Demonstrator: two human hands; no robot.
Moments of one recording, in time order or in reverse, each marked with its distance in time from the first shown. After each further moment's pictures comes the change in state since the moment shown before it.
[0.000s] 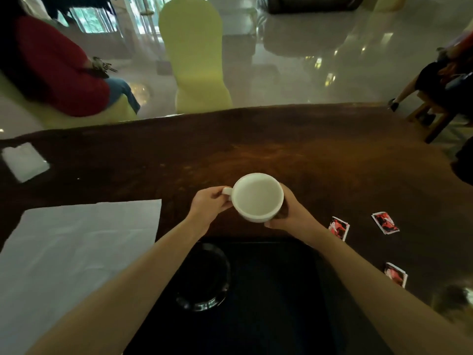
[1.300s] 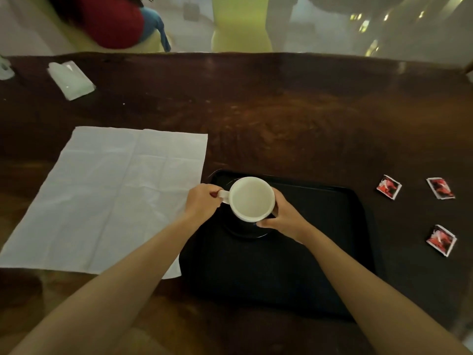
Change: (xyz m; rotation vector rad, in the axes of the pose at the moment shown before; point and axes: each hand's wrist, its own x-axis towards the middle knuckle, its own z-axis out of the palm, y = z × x) left_hand -0.073 -0.141 -0.118 0.696 0.155 0.001; right_hand -0.029 0.077 0.161 -0.062 -0.185 0.169
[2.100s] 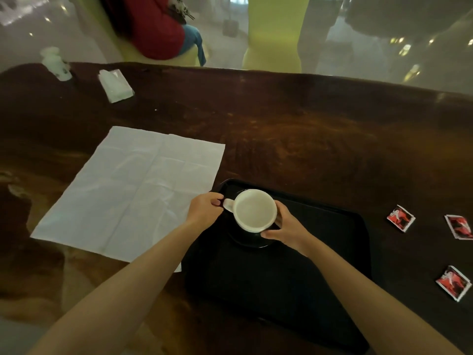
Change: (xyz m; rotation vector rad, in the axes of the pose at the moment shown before) left_hand -0.021 0.005 -0.012 -0.109 0.052 -0.198; right_hand 0.004 -0.009 -0.013 -0.044 -0.094 0.106
